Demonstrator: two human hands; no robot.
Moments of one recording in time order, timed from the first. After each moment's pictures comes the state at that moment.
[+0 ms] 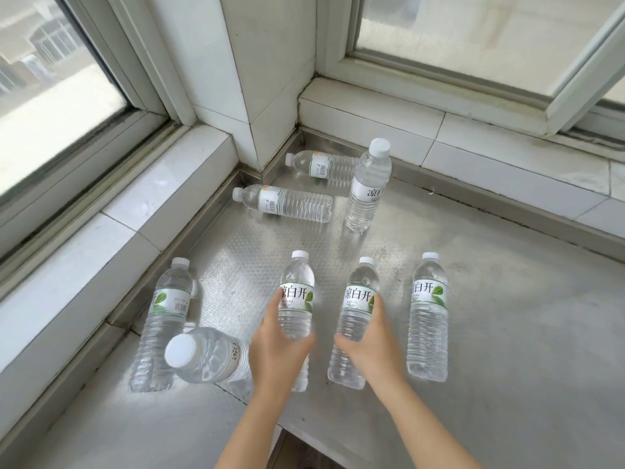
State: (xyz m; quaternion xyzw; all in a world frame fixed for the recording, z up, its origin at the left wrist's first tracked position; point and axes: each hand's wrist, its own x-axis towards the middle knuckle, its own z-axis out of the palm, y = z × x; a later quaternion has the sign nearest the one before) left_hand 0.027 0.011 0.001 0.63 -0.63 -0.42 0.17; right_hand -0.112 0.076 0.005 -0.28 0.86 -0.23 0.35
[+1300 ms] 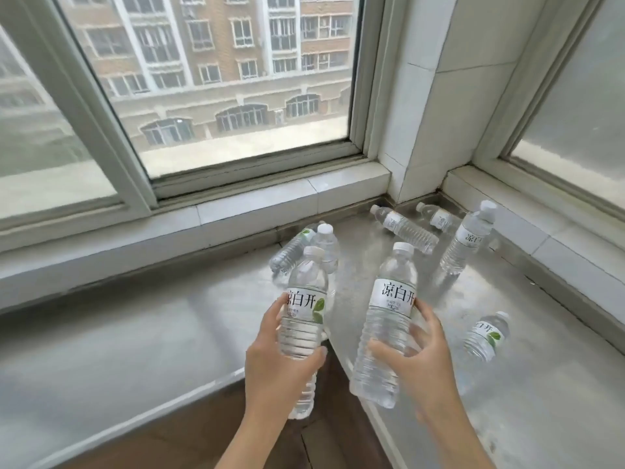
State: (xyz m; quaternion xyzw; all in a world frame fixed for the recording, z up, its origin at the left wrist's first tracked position) left_hand 0.106 0.262 0.112 0.68 -0.45 -0.30 0.50; right_hand -0.083 0.226 0.133 -0.46 0.59 -0.45 0.49
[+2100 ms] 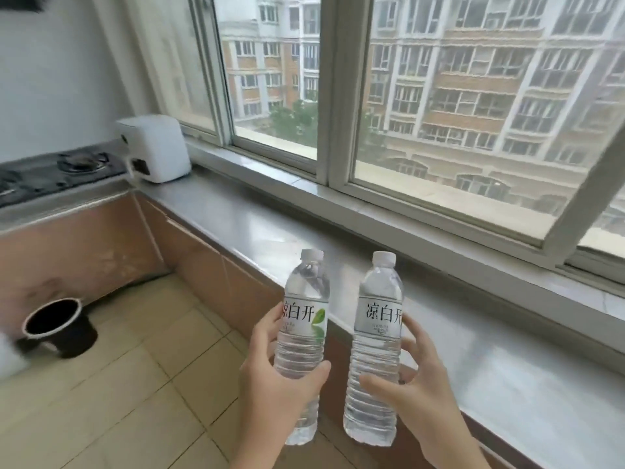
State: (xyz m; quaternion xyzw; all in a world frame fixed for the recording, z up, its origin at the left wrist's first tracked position) left_hand 0.324 0.668 0.170 0.76 -0.08 0.06 0.64; right_hand 0.273 0.492 0.189 -0.72 0.15 -0.10 0.67
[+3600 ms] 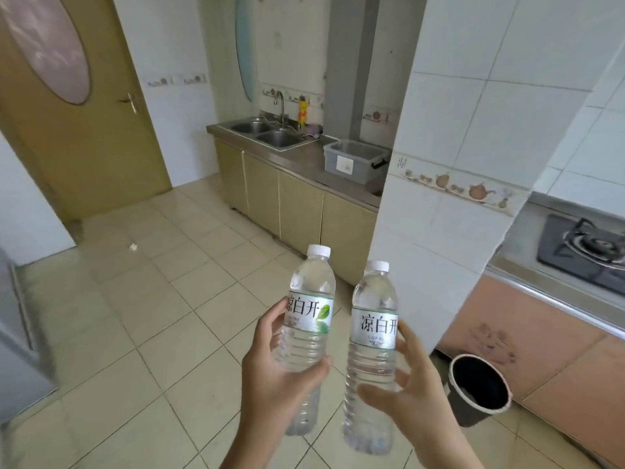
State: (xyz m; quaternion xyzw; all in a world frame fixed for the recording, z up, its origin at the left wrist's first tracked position) left_hand 0.517 1.478 0.159 0.57 0.47 0.52 0.43; right_hand 0.686 1.426 0.162 -0.60 -0.42 0.42 0.54
